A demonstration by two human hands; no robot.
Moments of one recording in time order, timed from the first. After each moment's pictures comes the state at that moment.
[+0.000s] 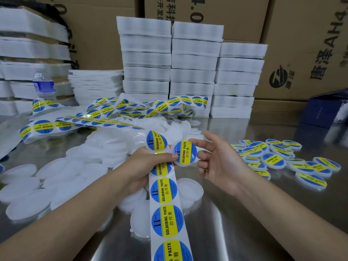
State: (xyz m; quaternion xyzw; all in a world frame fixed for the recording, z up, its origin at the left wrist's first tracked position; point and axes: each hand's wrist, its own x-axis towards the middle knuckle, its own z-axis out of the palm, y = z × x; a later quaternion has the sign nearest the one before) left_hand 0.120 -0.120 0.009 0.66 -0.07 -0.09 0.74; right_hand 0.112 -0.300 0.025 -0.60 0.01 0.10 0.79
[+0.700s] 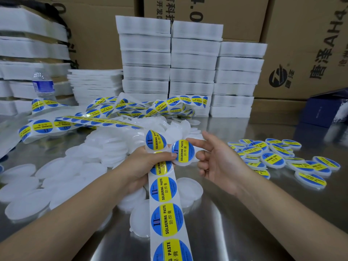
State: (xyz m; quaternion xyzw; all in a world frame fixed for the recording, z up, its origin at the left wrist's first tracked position) left_hand 0.120 -0.120 0.008 0.65 -0.06 -0.09 0.75; right_hand 0.112 -0.301 0.024 -0.62 0.00 0.10 0.78
